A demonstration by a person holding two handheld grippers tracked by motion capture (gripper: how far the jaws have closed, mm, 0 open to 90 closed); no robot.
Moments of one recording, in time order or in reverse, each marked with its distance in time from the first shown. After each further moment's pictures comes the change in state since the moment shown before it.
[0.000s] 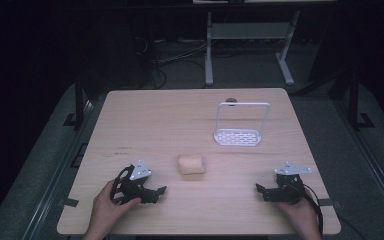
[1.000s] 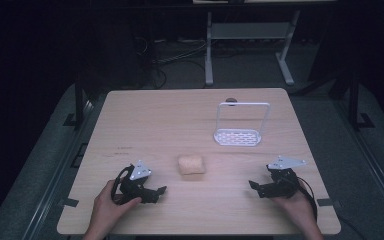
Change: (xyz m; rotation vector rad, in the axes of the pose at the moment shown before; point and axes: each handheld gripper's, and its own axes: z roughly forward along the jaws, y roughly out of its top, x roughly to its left) left arm 0.000 0.000 0.000 -0.004 0.001 -0.003; right arm 0.008 0.026 0.001 -0.027 0.111 -0.071
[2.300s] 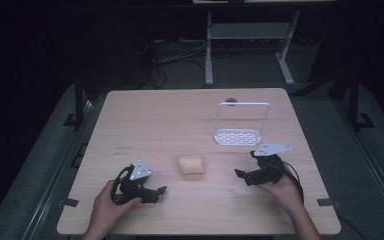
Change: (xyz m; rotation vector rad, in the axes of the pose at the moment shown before) left arm 0.000 0.000 0.000 0.000 0.000 -0.001; right arm 0.009 0.050 0.017 -0.062 0.096 -0.097
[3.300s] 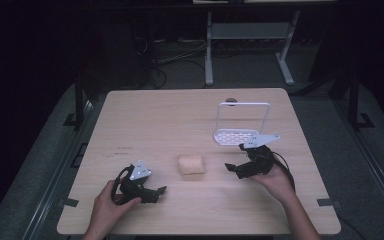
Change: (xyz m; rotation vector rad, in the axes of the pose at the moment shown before) left arm 0.000 0.000 0.000 0.000 -0.001 0.001; right arm 0.001 0.030 0.018 -0.014 0.085 -0.068
